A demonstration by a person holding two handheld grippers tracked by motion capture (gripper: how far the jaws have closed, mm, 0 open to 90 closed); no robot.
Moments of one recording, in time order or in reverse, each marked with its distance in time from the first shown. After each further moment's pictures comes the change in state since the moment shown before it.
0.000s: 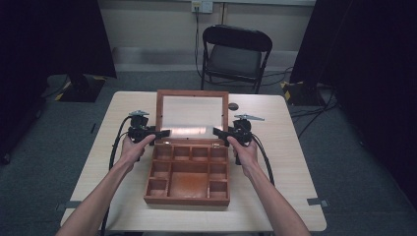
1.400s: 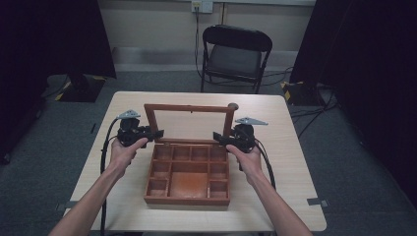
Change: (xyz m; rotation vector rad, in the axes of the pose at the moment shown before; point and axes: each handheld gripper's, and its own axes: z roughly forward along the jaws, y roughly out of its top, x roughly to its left) left arm -0.025 0.001 -0.050 -0.067 -0.033 0.095; right arm 0.030 -0.002 -0.039 -0.019 0.009 -0.107
